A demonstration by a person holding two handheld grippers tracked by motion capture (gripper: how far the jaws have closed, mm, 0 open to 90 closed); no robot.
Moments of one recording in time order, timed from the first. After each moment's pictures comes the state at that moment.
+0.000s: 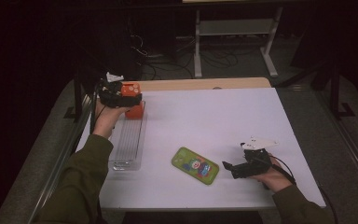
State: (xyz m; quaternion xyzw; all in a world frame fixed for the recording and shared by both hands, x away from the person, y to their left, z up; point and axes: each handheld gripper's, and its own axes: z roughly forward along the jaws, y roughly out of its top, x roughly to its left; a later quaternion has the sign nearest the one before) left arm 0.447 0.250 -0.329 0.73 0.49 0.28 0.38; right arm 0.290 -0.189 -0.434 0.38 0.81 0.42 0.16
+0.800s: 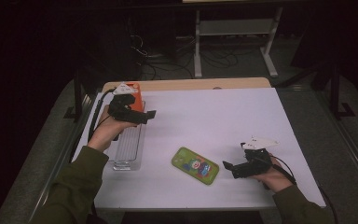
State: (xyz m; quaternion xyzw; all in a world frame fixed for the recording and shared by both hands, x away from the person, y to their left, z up) left arm 0.399 0.213 -0.326 0.81 0.36 0.18 0.43; right arm 0.290 -0.191 -0.433 0.38 0.81 0.42 0.16
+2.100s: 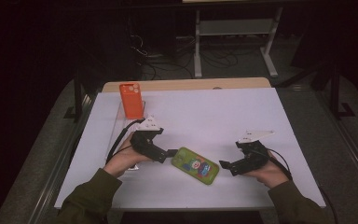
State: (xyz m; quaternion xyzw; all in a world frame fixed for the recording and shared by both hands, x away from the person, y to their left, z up) left arm 0.341 0.165 -0.381 0.86 0.25 0.08 0.44; right arm 0.298 -0.175 -0.406 0.36 0.84 0.40 0.10
